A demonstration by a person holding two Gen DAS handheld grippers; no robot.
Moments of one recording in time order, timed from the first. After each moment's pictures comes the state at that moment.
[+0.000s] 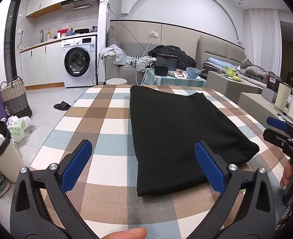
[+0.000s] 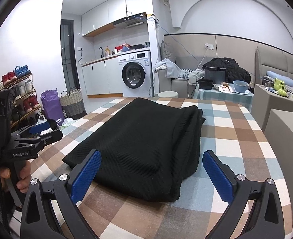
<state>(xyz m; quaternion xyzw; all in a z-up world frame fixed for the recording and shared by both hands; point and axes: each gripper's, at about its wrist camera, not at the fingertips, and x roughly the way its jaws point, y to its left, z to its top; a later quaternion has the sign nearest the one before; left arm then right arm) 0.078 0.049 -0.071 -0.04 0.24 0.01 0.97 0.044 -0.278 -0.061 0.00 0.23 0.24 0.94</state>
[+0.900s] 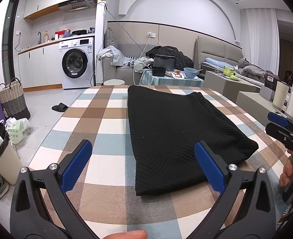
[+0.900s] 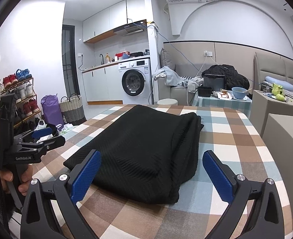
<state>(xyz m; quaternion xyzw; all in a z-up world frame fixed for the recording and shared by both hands) 0.081 0.050 -0.074 -0.03 0.23 0.00 0.97 0.034 -0.282 -0.058 0.01 0.20 0.24 0.95</state>
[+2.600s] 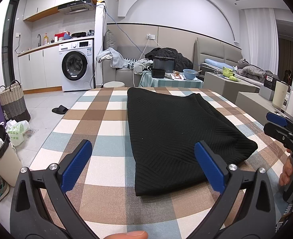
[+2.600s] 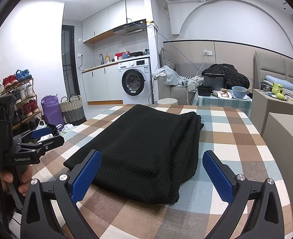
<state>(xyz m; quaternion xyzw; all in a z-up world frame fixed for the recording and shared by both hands) 0.080 0.048 -0.074 -0.03 0.23 0.00 0.97 0.036 -0.283 -0.059 0.01 0.20 0.24 0.95</state>
